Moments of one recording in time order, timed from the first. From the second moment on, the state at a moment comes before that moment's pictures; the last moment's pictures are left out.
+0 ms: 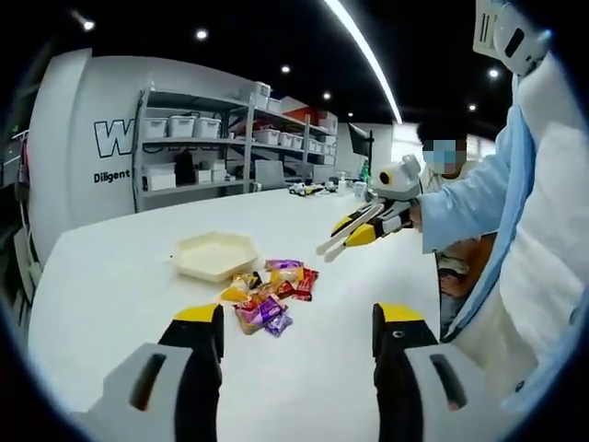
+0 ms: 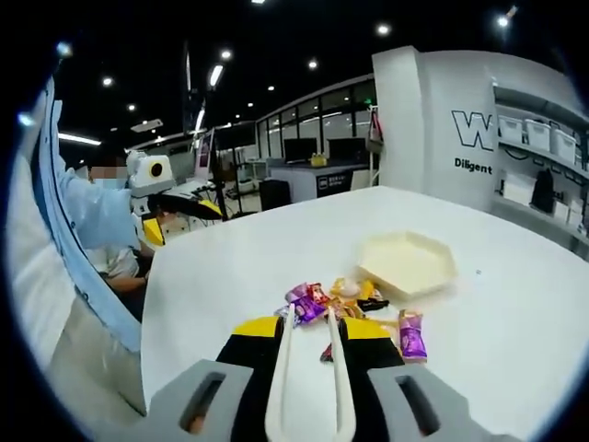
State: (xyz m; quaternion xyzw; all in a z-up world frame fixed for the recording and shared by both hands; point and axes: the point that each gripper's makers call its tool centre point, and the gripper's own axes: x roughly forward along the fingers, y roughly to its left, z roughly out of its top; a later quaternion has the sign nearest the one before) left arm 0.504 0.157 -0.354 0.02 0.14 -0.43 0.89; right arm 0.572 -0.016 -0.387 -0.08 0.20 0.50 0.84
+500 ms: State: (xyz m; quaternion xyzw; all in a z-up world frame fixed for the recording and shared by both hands) left arm 0.503 0.165 -0.351 0.02 0.15 -0.41 0.90; right arm 0.586 -0.025 -0.410 -0.10 0.22 0.51 0.83
